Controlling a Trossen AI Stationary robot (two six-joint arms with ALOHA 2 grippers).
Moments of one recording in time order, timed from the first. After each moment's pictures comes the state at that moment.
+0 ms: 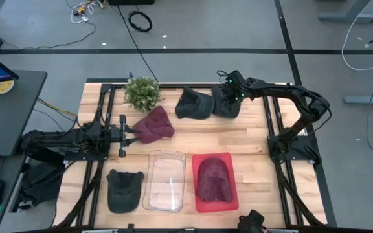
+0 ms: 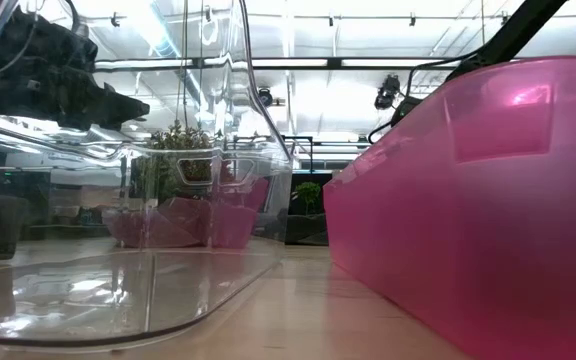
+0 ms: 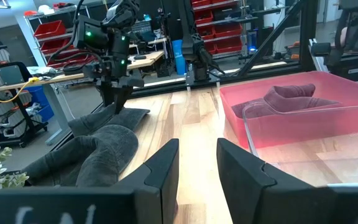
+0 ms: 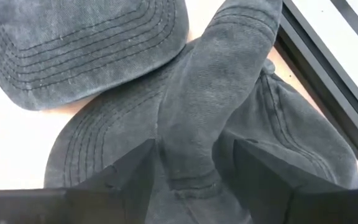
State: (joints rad) left arm 0.04 0.08 0.01 0.05 -0.05 0.17; right arm -0.80 1.61 0.91 -0.38 -0.07 -0.20
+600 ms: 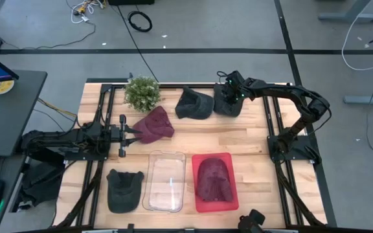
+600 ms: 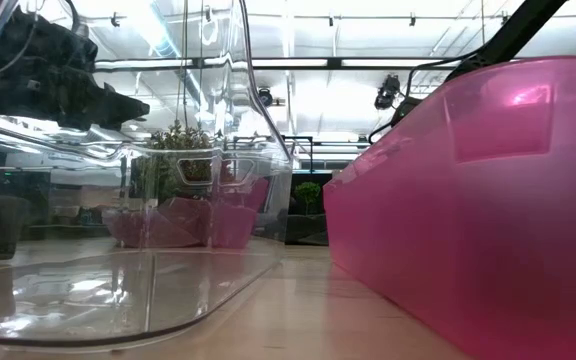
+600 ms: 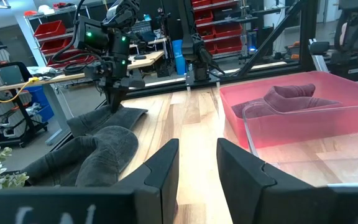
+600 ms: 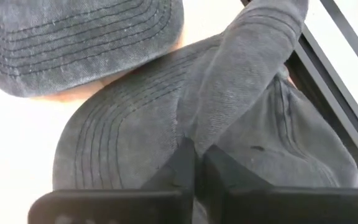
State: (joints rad) left arm 0.04 0.08 0.01 0.05 -0.05 0.17; right arm -0.80 1.61 0.91 -0.40 -0.04 -0.26
